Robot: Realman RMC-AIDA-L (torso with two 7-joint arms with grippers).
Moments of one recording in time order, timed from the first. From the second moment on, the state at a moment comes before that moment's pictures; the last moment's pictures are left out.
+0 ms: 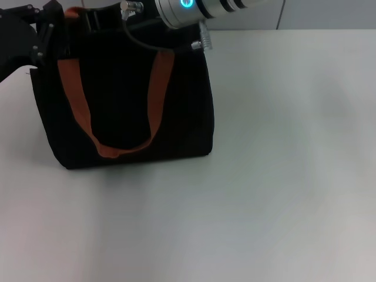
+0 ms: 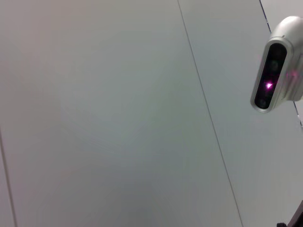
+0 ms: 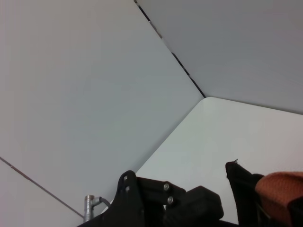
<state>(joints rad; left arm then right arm) -0.49 -2.06 0.47 0.54 1.56 1.50 -0.73 1.26 2.09 -1.34 -0.42 -1.68 -0.97 2.38</state>
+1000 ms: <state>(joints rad) -0.48 -2.06 0.46 0.55 1.56 1.45 -0.73 1.21 2.09 -1.46 -0.51 -1.59 -0.96 2.39</state>
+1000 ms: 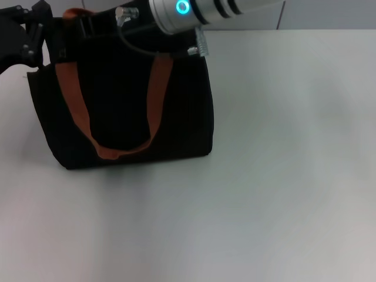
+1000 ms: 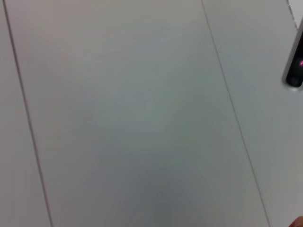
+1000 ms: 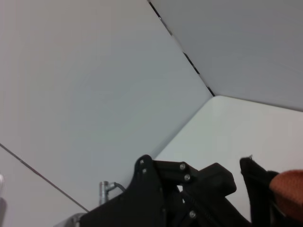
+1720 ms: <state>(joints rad) -0.48 -2.05 0.46 0.55 1.56 1.48 -0.75 1.18 2.09 -1.47 -0.57 -1.64 -0.94 2.44</state>
